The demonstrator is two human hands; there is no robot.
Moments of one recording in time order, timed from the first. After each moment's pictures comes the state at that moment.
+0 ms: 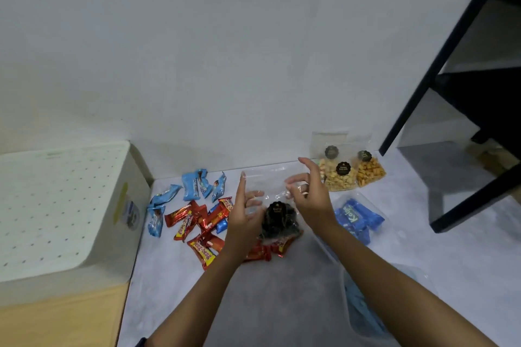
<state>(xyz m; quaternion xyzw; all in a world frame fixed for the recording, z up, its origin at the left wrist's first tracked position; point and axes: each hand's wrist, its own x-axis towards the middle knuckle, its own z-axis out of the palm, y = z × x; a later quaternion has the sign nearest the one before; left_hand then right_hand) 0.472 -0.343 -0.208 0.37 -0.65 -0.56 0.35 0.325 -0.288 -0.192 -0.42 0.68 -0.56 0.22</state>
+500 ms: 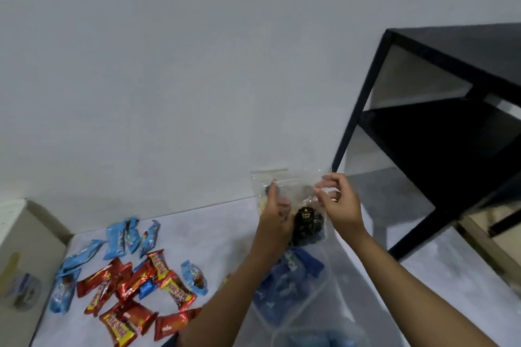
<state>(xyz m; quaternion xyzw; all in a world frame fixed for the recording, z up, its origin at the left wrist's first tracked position) 0.256 -0.315 -0.188 0.31 -0.74 -0.53 0.28 0.125 -0.240 -0.166 -0.31 0.71 -0.61 0.15</state>
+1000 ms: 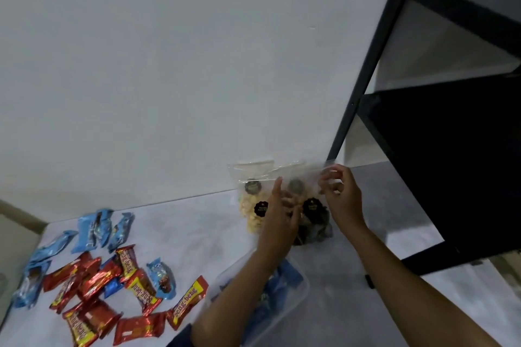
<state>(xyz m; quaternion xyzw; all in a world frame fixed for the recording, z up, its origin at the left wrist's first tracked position) 0.170 -0.305 -0.240 0.39 -0.72 -0.52 0.25 0.034 -0.257 -0.232 -0.30 0.75 -0.56 0.16</state>
